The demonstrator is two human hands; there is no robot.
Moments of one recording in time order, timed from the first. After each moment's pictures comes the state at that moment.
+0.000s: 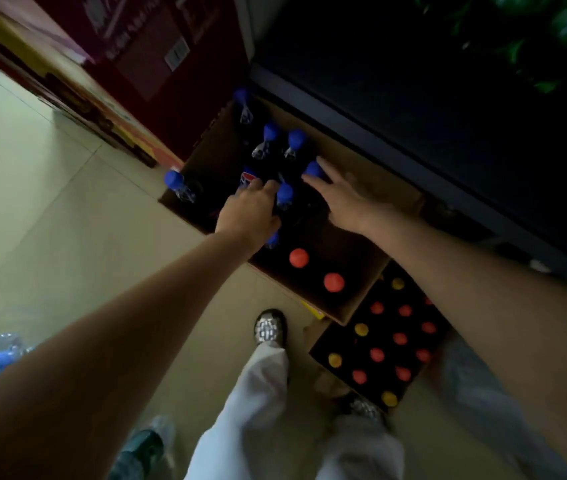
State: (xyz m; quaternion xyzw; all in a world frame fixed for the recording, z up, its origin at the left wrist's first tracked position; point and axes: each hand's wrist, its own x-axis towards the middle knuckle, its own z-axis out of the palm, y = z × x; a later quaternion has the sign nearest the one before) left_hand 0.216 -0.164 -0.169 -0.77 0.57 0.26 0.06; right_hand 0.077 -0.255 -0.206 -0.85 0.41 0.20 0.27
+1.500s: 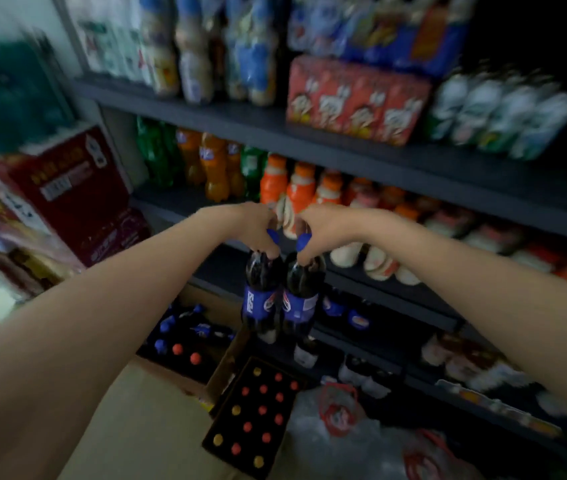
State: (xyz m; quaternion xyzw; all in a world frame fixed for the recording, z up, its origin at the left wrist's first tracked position) left_hand -0.080 -0.143 0.308 -0.62 0.73 0.26 0.08; right_hand -0.232 -0.148 0.331 -0.86 0.45 0.12 0.23
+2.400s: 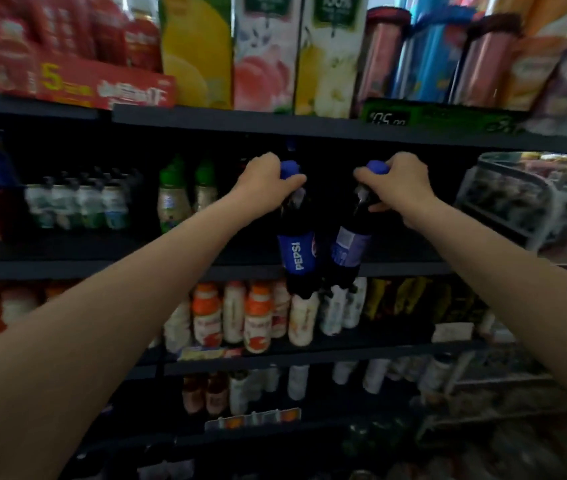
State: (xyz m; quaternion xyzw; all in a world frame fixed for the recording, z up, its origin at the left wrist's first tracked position) left_hand -0.659 -0.035 0.503 -0.43 0.82 0.18 -0.33; right_hand -0.836 0.032 0.511 -0.47 0.72 -0.50 0.09
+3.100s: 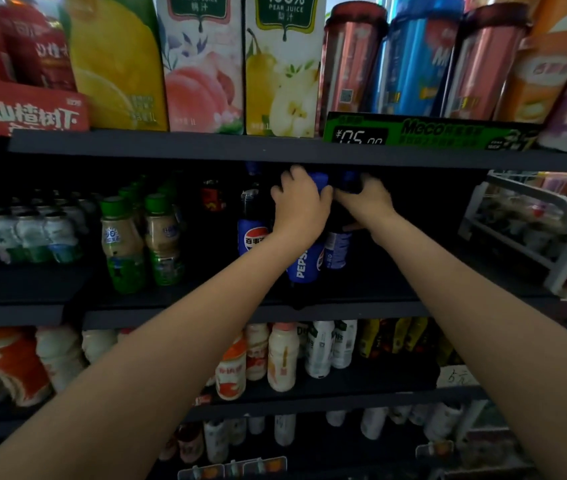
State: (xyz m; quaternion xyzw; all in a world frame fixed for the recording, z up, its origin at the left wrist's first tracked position) left_hand -0.811 -0.068 0.495 -0.47 0.77 0.13 -0.41; right_hand -0.927 -0.063 0.496 -0.48 0.69 -0.53 0.14
